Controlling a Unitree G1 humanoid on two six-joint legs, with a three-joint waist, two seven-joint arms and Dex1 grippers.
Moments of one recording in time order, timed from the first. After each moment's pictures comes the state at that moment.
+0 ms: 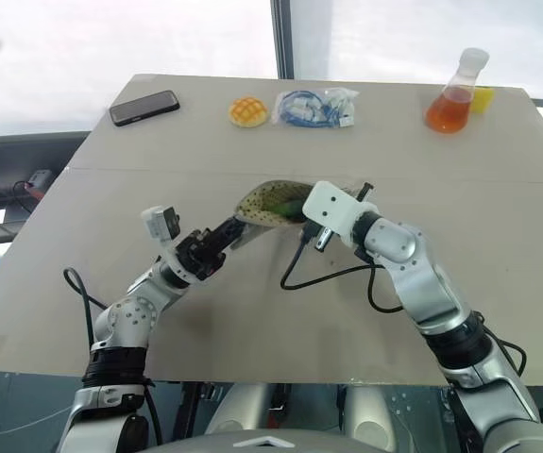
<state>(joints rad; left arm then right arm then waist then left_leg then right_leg) -0.28 0.28 0.20 0.14 -0.92 0.54 -1.11 -0.46 -0.44 0.33 -0.41 -0.14 0.55 0.58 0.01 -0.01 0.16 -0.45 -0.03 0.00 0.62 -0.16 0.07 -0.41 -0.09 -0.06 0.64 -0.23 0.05</state>
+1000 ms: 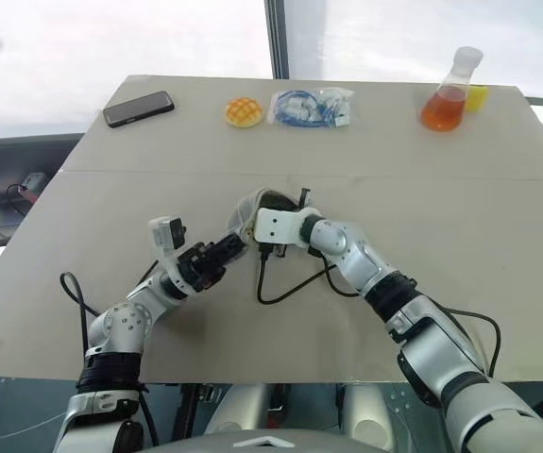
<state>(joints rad) -0.25 0.28 0.18 0.11 -0.89 0.64 -1.16 -0.72 -0.28 0.53 0.35 -0.35 -0.11 0.44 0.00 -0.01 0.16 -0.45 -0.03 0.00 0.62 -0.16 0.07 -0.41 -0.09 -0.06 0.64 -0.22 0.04</state>
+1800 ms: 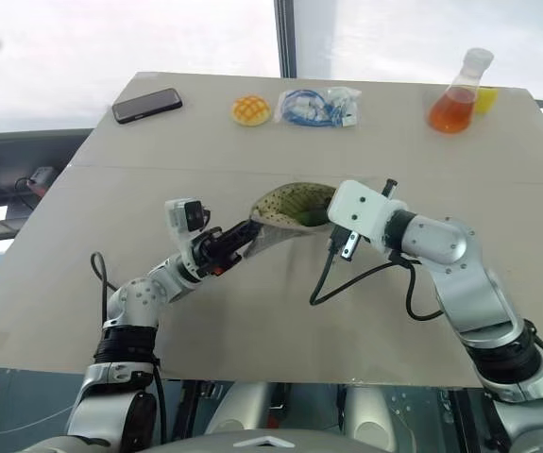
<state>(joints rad) -0.41 0.26 0.15 0.19 -1.02 0.88 -1.25 -0.45 -0.67 0.15 -0.63 -0.02 0.69 0.81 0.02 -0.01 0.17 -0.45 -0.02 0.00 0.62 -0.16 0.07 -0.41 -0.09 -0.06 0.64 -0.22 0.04</state>
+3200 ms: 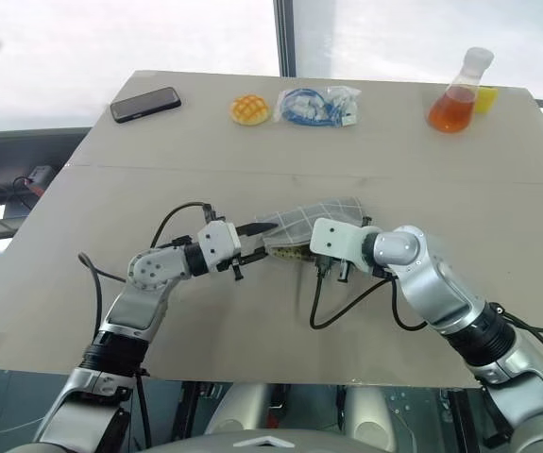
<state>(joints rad) -0.34 0.44 -0.13 0.13 -0.03 -0.32 -0.92 -0.53 -0.62 0.49 -0.34 -0.18 0.67 0.85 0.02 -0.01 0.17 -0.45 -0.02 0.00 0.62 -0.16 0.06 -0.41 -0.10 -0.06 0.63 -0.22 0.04</state>
